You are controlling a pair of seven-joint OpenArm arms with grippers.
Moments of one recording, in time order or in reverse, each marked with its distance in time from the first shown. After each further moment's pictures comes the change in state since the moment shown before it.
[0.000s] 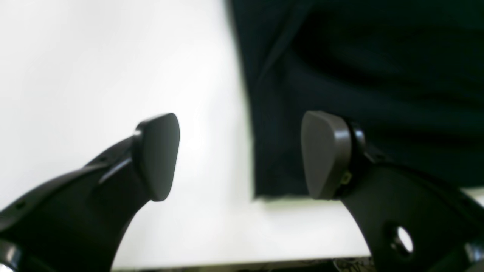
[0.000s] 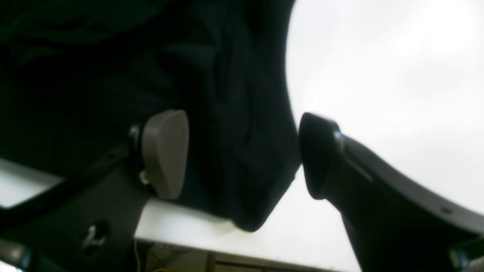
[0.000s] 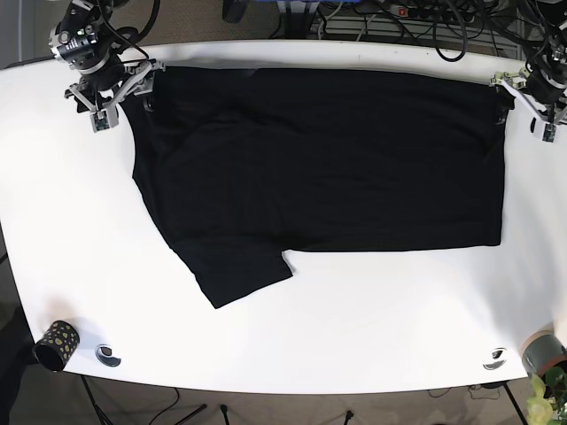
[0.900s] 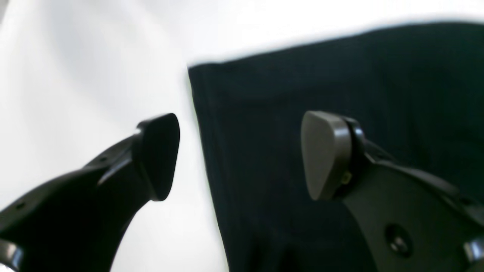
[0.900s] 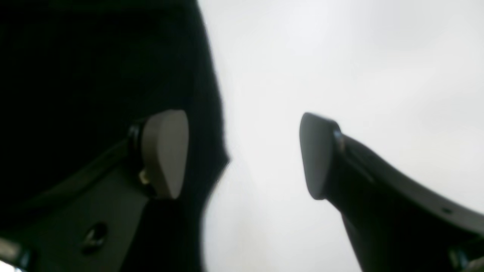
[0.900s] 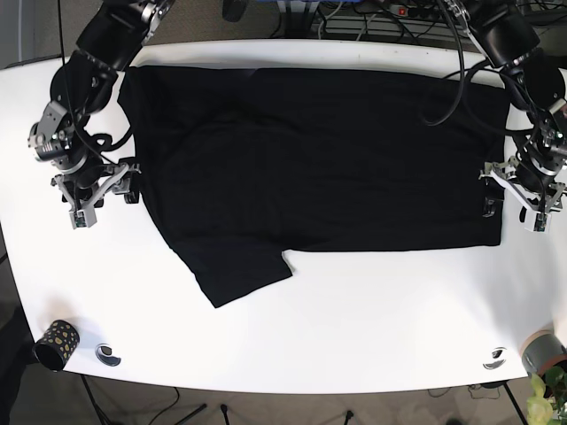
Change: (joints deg) left arm -29.4 3.0 4.7 -11.3 9.6 0.0 0.3; right arm 32.6 7.1 -1.2 -24.9 -4.5 -0.1 -6.4
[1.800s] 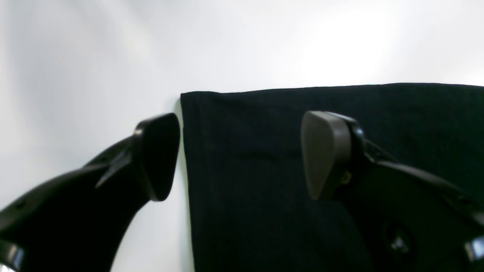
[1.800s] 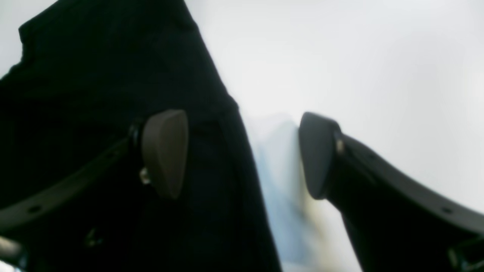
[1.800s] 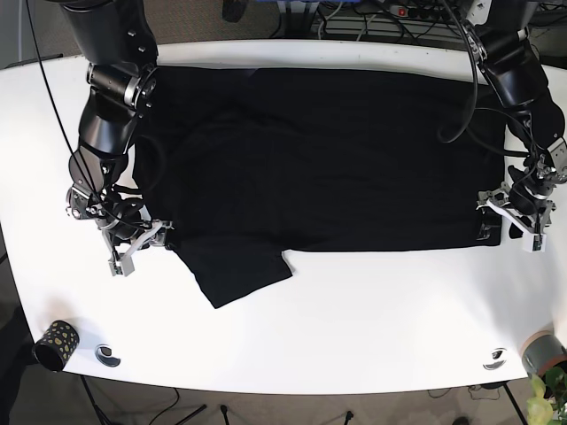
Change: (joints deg) left arm -8.9 -4.2 5.9 -23.3 0.5 3.5 -12.4; right arm 20.8 2.1 -8.0 -43.1 -6.2 -0.4 21.0
